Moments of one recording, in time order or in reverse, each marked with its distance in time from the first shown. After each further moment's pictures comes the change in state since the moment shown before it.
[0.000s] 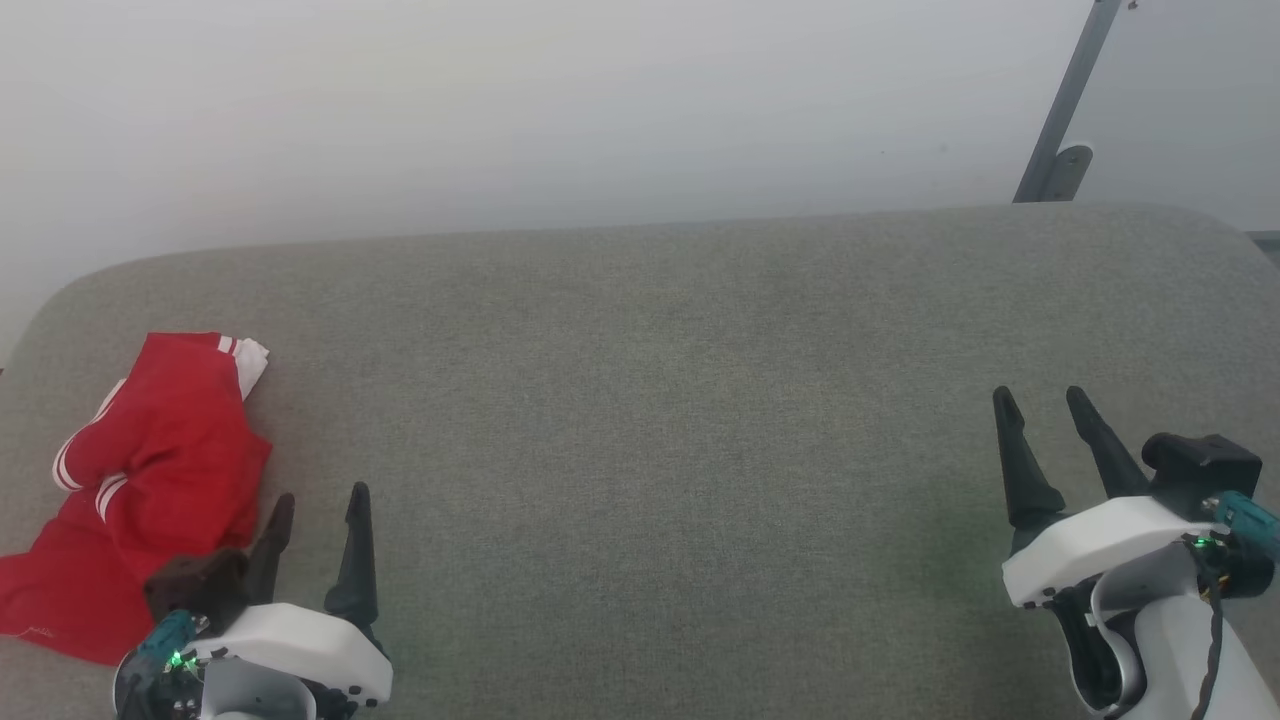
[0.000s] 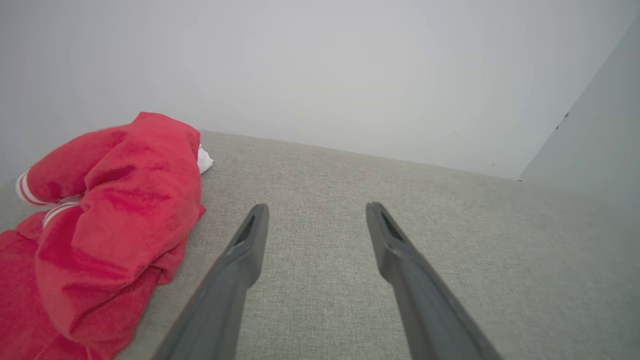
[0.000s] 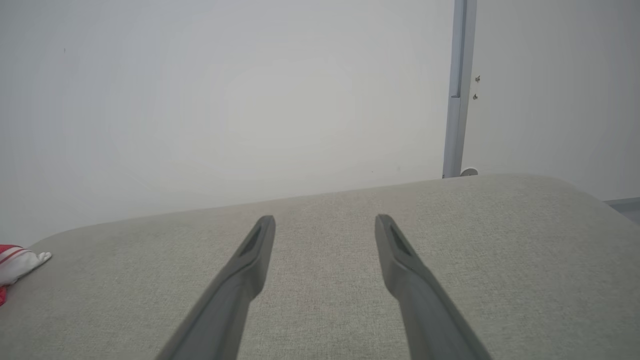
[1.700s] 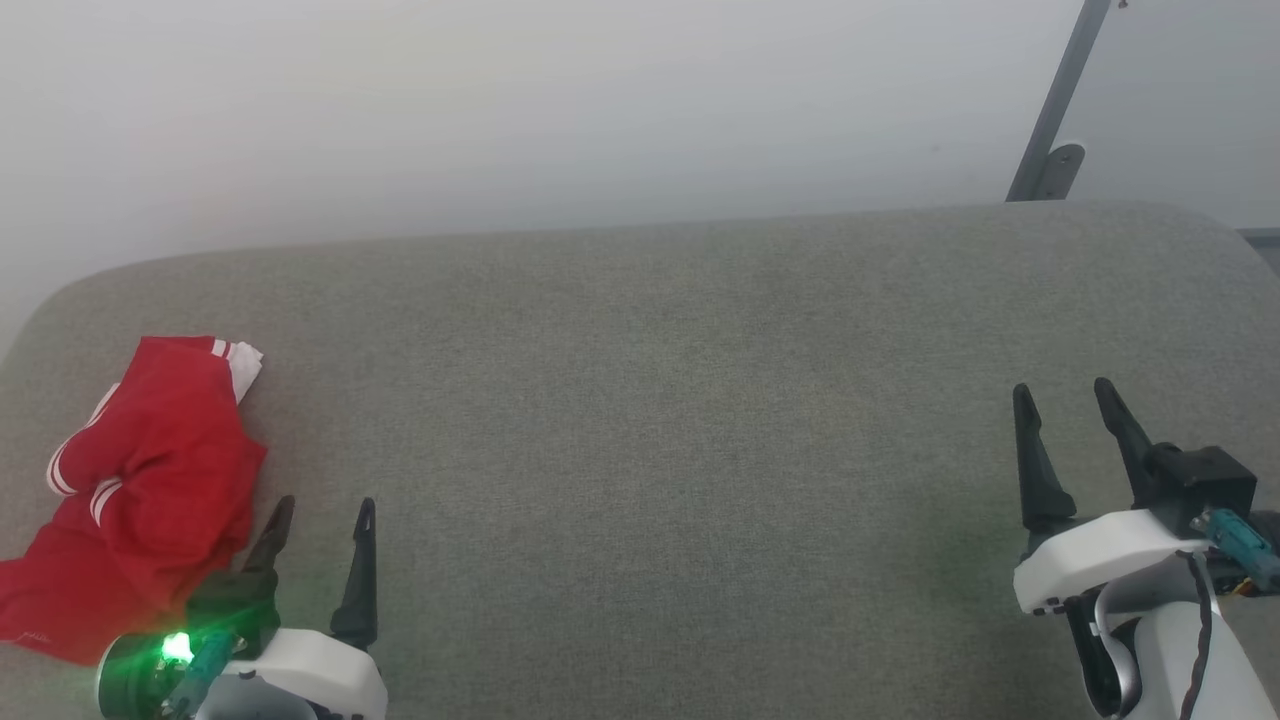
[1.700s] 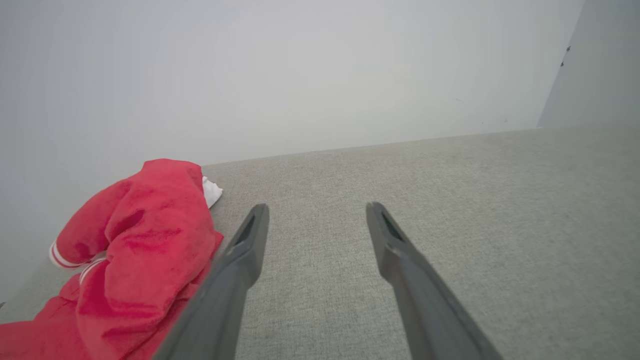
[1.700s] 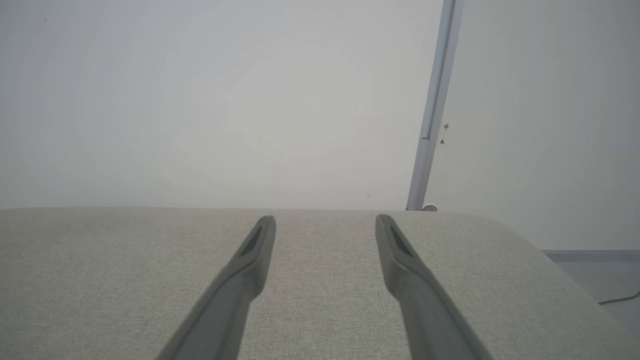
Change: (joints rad) left arm 0.003 -0.043 0.096 0.055 0.352 -0.091 -0.092; right arm 0.004 0.043 -0.094 0.003 -0.264 0.000 -0.094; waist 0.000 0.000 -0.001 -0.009
